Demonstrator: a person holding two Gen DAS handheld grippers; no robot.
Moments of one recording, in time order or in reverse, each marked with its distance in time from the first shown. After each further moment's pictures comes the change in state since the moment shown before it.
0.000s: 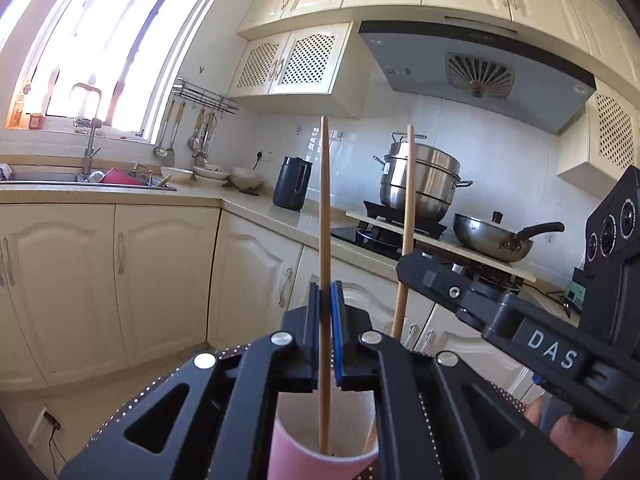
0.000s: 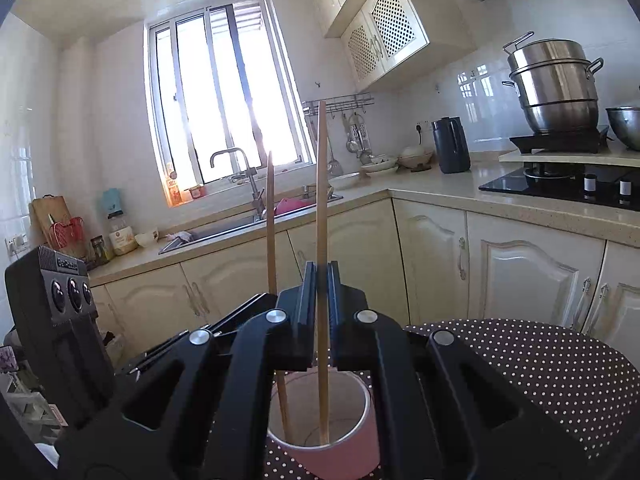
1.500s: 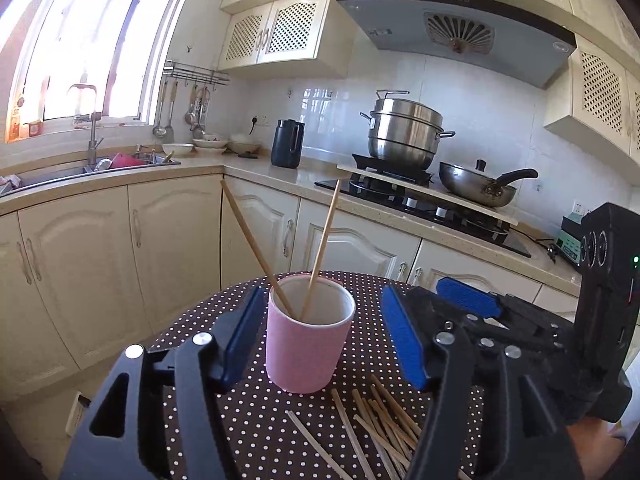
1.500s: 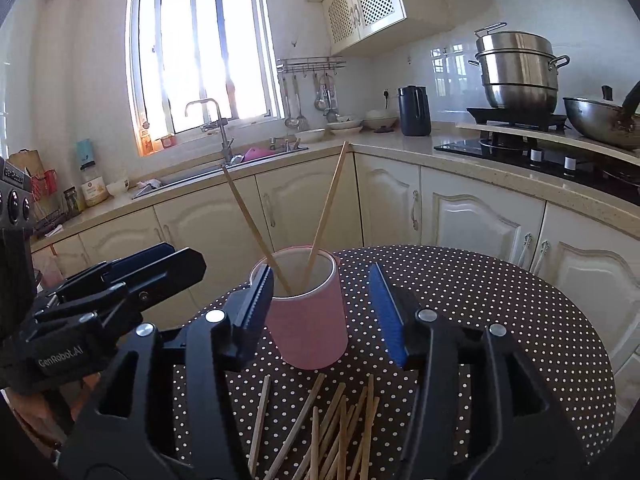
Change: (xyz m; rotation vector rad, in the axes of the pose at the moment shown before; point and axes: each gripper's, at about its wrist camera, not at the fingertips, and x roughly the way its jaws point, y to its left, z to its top) left arm -0.091 -0.025 -0.008 0.078 0.170 0.015; right arm -0.080 0.015 -0.042 -0.047 0.134 -0.152
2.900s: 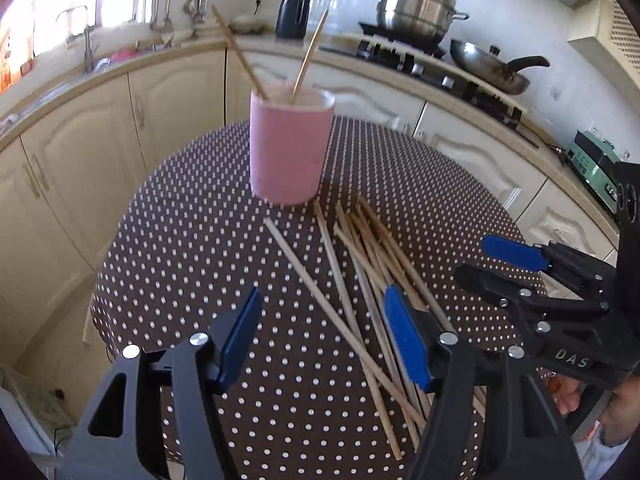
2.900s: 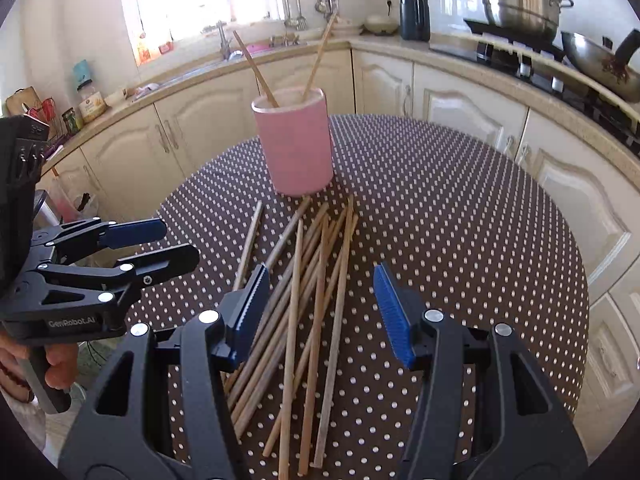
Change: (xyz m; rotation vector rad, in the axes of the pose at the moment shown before) left arm -0.011 -0.025 -0.086 -0.031 0.500 0.045; right arm -0.054 -0.013 -0.078 -0.028 0.411 -0.031
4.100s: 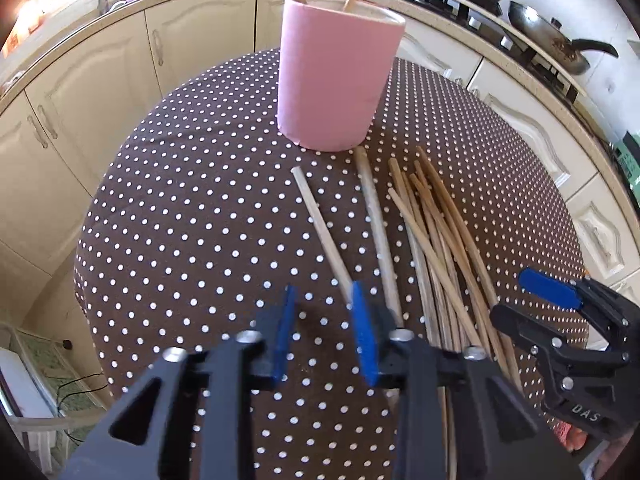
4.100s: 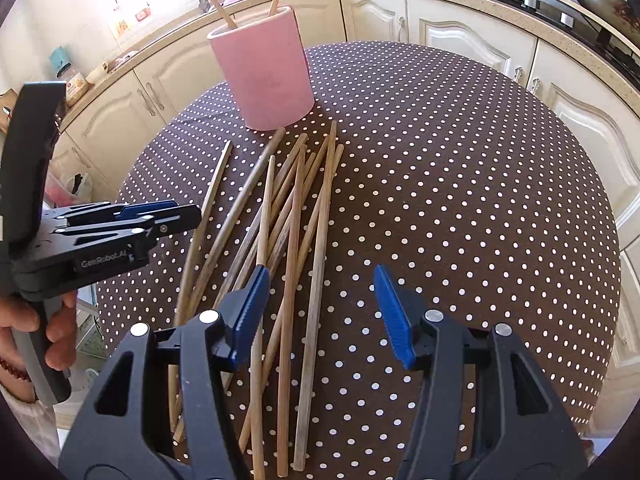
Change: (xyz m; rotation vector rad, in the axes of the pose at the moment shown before) left arm 0.081 0.012 0.018 -0.080 0.208 0.090; right arm 0.057 -0.022 -0.010 0.063 0.199 0.021
